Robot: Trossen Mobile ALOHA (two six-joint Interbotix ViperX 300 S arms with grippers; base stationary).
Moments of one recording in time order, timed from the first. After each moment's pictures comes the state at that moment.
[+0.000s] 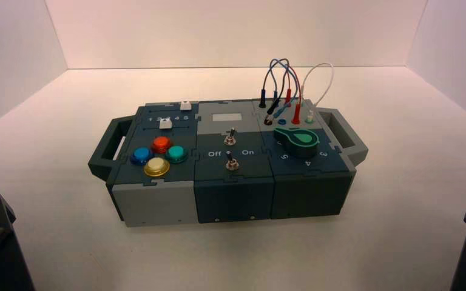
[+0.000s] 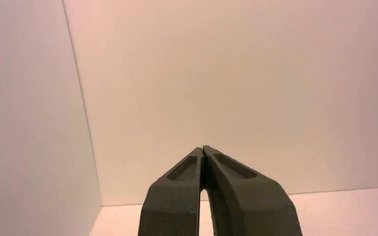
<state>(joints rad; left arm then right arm) -0.04 -0.95 1.17 -0.01 -0.29 0.05 0.02 -0.97 1.17 0.00 -0.25 0.00</state>
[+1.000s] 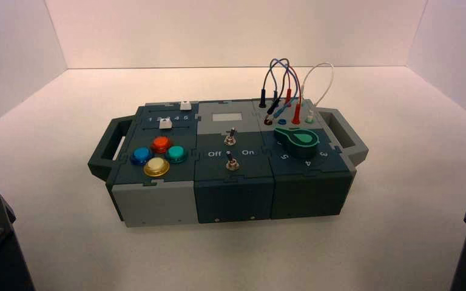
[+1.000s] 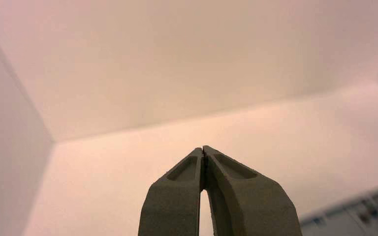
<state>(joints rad) -0.20 -0.85 1.10 -0.01 0.03 0.06 0.14 -0.93 1.11 0.01 0.07 0.00</state>
